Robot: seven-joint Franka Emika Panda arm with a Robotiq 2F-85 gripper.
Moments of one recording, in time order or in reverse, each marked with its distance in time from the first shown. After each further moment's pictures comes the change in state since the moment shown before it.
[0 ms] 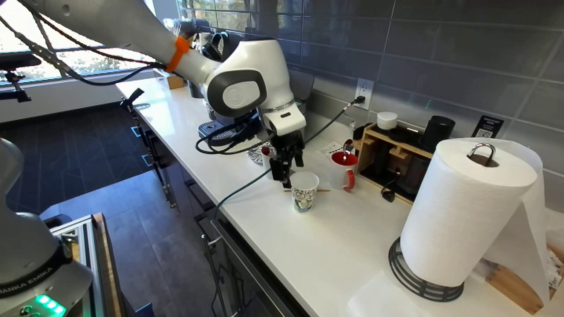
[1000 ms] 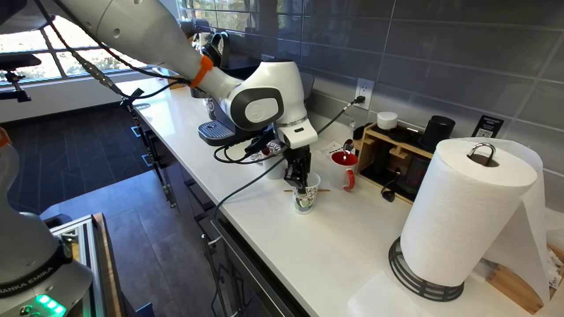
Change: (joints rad) arm 0.068 0.156 -0.063 0.110 0.001 -0.006 0.035
